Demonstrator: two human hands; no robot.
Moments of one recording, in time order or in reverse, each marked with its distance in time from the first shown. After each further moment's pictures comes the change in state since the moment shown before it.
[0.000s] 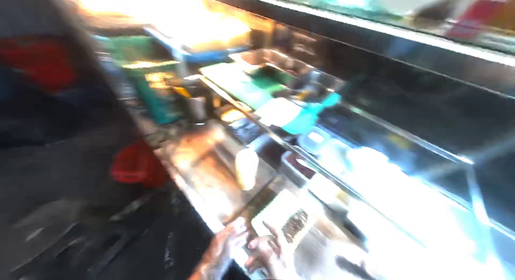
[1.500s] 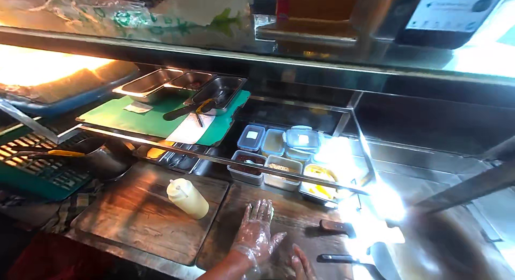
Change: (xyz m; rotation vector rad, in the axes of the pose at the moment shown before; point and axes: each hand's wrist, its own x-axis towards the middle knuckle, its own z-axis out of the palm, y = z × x) left_hand 0.022 -0.033 0.181 2.104 -0.589 0.706; right_hand -0.086 0.061 -0.115 -0.002 0.964 0.011
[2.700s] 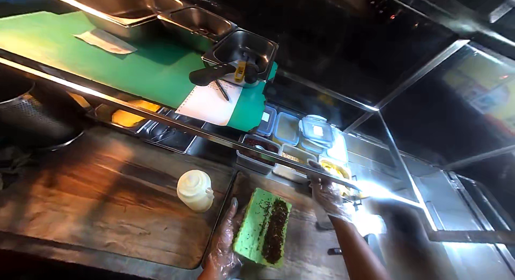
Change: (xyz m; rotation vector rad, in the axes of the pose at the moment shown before) left_hand -0.017 -0.133 0.050 -2.735 -0.097 0.011; right_hand 0.162 -0.143 0.097 -0.967 -0.064 -0.636
